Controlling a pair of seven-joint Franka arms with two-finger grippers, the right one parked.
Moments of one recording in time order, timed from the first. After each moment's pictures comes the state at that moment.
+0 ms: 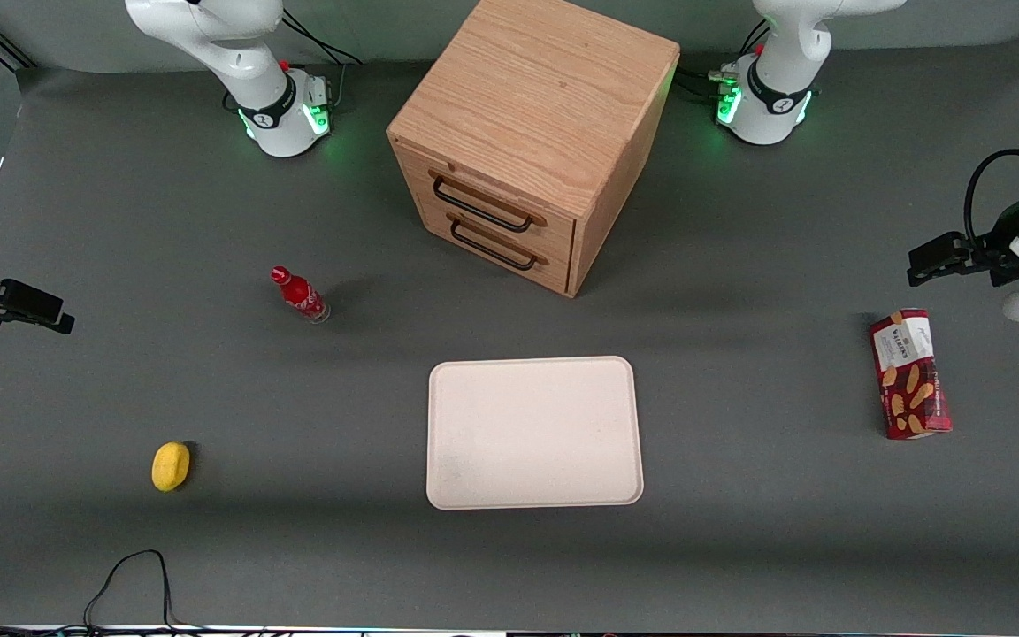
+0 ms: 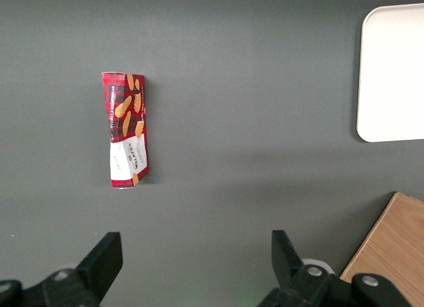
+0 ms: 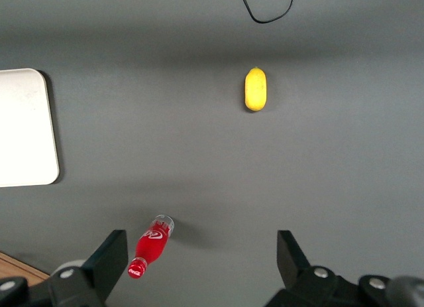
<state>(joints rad) 0.02 0.09 -0.05 -1.54 0.02 1.56 0.00</state>
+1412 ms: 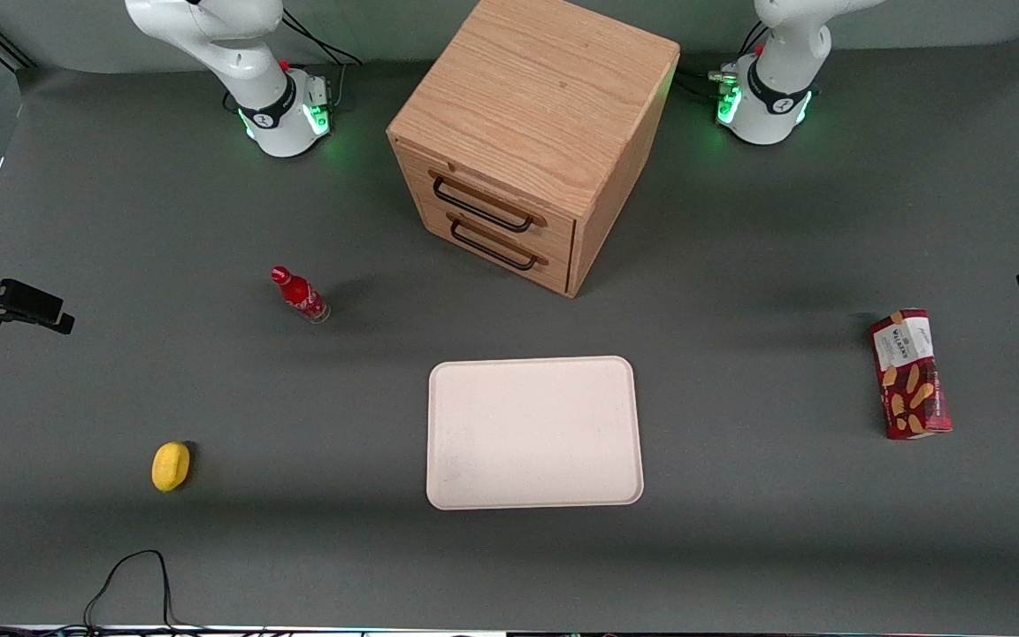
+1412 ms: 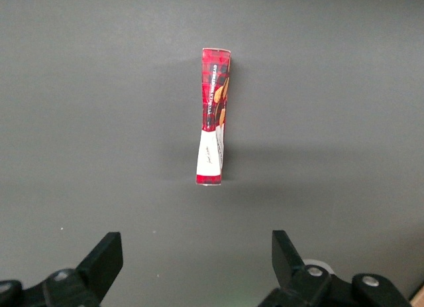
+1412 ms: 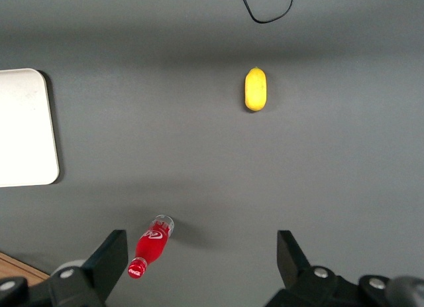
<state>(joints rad) 0.28 0.11 -0.02 -1.69 0.04 1.72 0.23</state>
